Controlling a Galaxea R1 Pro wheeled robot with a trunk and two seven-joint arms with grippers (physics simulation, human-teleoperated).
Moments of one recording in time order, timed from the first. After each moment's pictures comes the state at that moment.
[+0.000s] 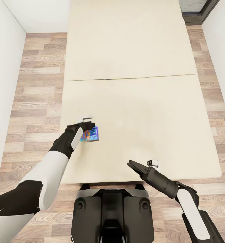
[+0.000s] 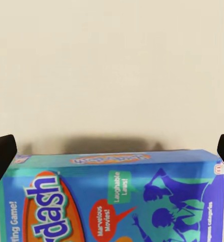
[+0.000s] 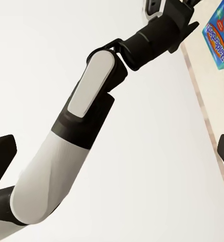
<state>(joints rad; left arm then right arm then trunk) -1.17 -0.12 -0.01 -0.67 0.15 0.46 0.14 -0.28 -0.06 0.00 -1.59 -0.98 0.84 0.73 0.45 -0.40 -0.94</state>
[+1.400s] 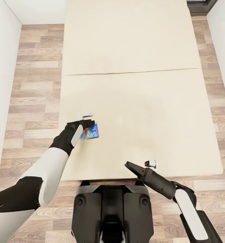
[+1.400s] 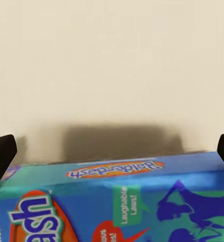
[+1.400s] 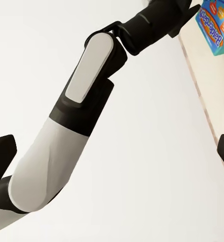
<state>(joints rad) -1.20 -0.12 -0.01 -0.64 0.15 0.46 0.14 -0.28 -0.06 0.03 -1.59 -0.98 0.84 0.73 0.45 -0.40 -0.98</state>
